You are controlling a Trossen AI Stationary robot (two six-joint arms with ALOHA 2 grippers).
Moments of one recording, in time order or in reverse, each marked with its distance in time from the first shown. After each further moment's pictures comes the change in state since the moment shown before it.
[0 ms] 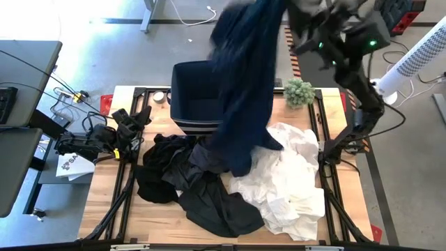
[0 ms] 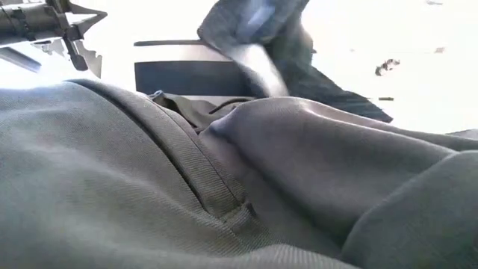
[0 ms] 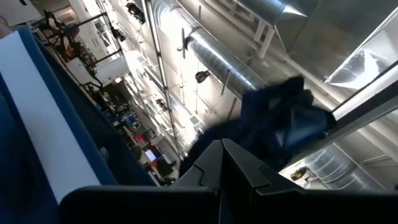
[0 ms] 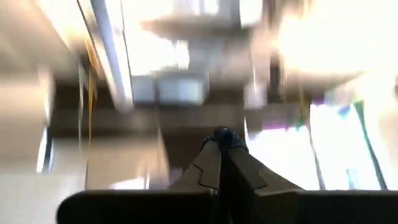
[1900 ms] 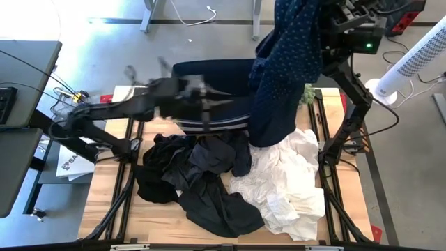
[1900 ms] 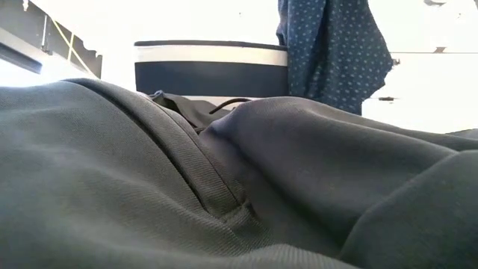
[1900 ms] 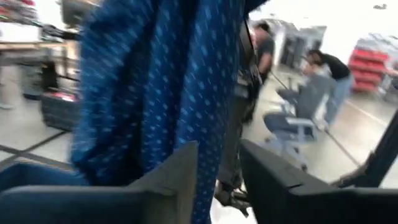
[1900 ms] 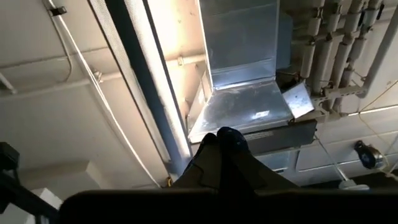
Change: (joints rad) left arm 0.185 1.396 1.430 -0.715 0.569 0.487; right arm -0.172 0.082 0.000 0.587 -0.160 0.549
